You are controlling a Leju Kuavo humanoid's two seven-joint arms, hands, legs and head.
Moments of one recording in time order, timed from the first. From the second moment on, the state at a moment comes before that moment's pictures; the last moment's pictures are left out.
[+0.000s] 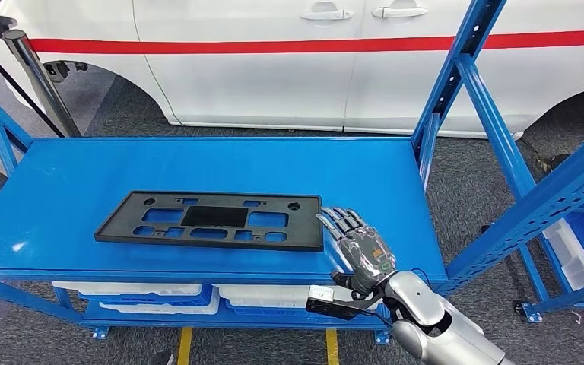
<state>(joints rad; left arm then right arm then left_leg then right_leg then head) -0.09 -0.07 -0.21 -0.24 0.33 0.23 -0.03 -0.46 -0.34 0.93 -1.36 0.87 -0.31 -0.11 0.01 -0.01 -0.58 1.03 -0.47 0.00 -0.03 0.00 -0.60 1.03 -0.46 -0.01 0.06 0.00</state>
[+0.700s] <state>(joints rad) -0.10 -0.06 -0.21 -0.24 0.31 0.21 -0.02 -0.60 -0.26 0.96 -1.22 0.77 -0.16 -0.17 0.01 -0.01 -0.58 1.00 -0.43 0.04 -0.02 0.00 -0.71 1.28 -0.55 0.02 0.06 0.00</state>
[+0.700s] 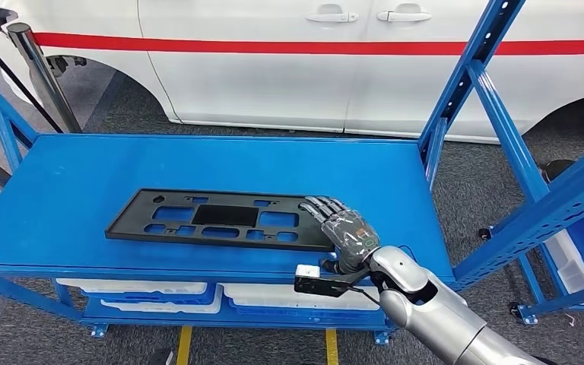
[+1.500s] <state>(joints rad) -0.17 -0.06 -0.22 -0.24 0.29 0.20 0.01 -0.77 -0.15 1.02 -1.00 0.64 -0.04 -0.25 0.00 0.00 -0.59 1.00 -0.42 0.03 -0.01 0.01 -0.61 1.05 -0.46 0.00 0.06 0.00</state>
